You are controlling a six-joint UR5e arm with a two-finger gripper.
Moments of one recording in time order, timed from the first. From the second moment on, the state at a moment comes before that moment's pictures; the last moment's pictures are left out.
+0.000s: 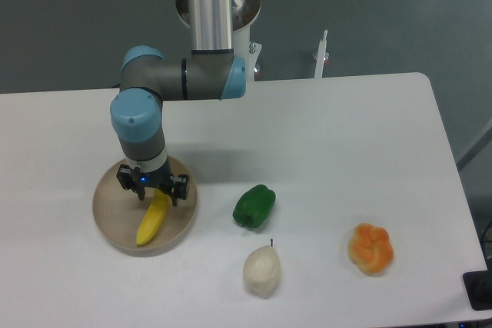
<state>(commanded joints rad) 1.85 -2.02 -1.86 -0.73 1.56 0.23</state>
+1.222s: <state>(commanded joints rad) 1.88 -1.93 -1.82 -0.74 1.56 0.28</state>
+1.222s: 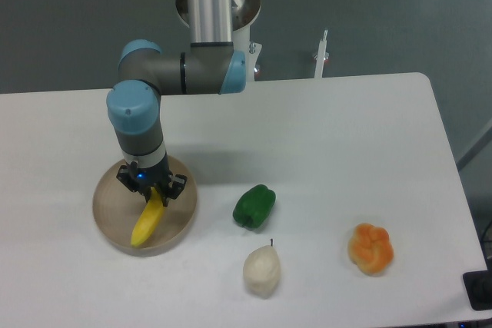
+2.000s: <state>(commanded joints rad) 2.31 -1.81 -1.74 -0.83 1.56 0.88</state>
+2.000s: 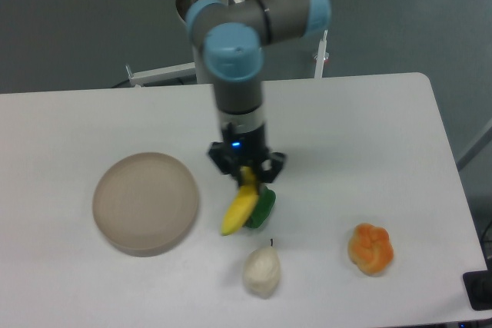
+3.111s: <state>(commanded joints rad) 2.39 -1.93 -1.57 -0.83 1.56 1.04</state>
